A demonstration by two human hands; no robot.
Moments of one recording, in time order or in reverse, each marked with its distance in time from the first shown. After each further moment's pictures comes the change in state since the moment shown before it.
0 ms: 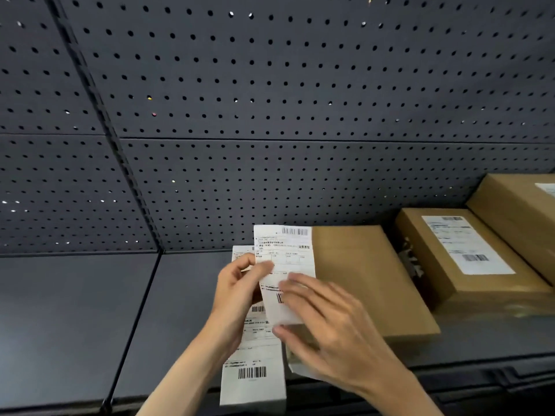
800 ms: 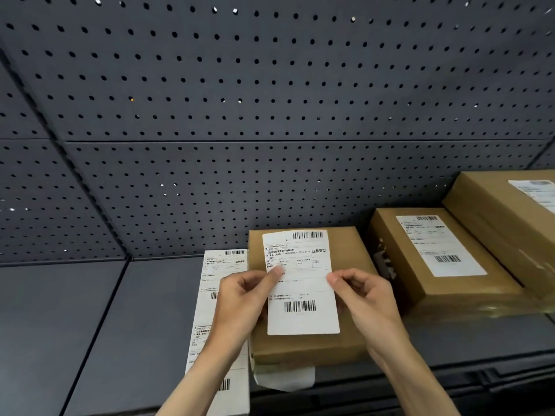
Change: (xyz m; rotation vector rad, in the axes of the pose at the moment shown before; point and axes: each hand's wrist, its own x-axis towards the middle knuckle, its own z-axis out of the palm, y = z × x) left_hand 0.007 -0.026 0.062 0.252 0.011 0.010; right_hand -0.029 0.079 -0.021 1.040 0.265 1.183
